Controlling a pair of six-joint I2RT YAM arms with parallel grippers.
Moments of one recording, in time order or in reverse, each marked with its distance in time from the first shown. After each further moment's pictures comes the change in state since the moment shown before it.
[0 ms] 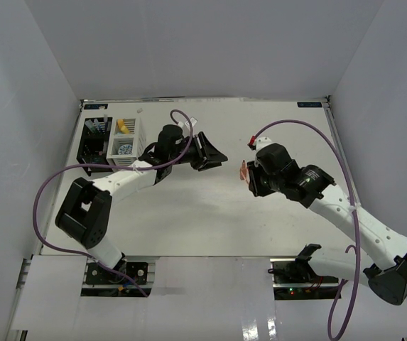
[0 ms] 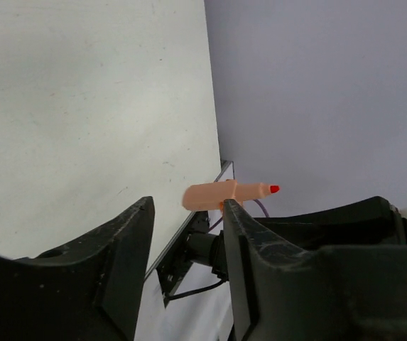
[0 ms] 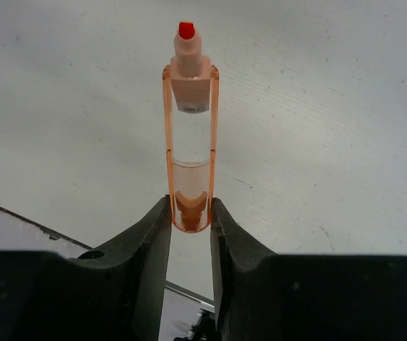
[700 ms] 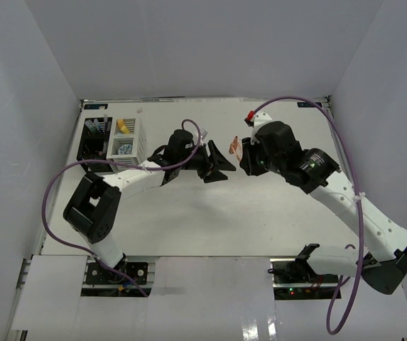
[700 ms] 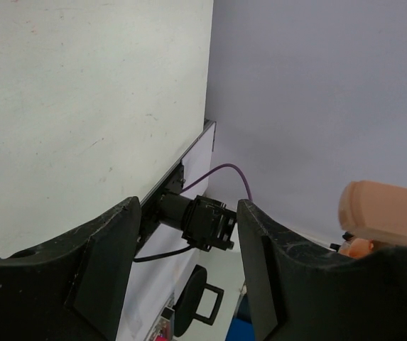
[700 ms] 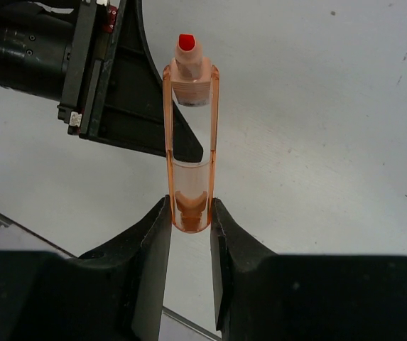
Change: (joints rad) left arm -0.043 0.071 0.014 -0.079 0.084 -0.148; right arm -0.002 0.094 0.266 0.016 -0.015 -0.035
